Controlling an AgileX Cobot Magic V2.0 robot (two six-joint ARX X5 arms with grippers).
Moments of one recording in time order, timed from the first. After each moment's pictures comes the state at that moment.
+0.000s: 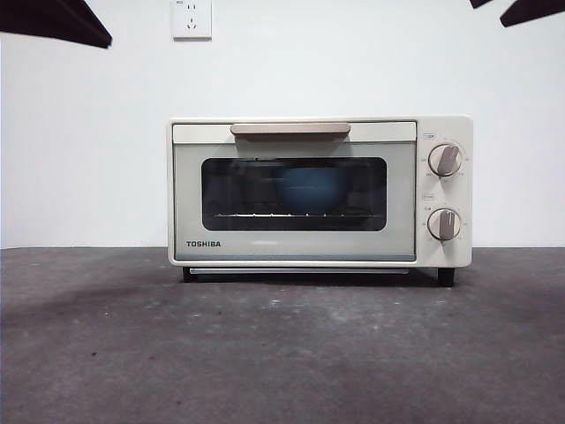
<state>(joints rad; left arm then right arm) -0.27 0.89 0.78 -0.23 0.41 -0.27 0.45 0.68 0.73 -0.36 -0.16 0.13</state>
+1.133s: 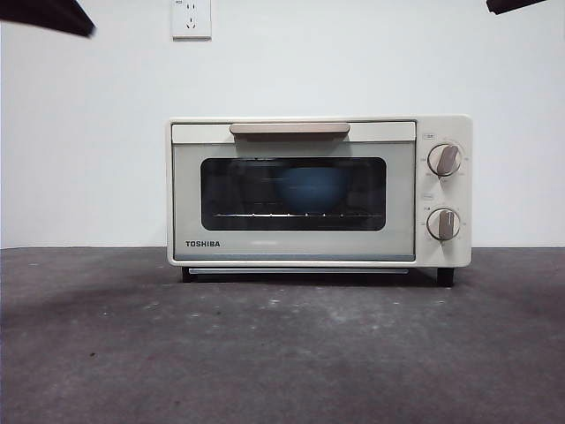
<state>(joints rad) -0.22 0.81 0.78 -0.28 0.39 -0.10 0.45 0.68 0.73 -0.34 -0.10 0.13</state>
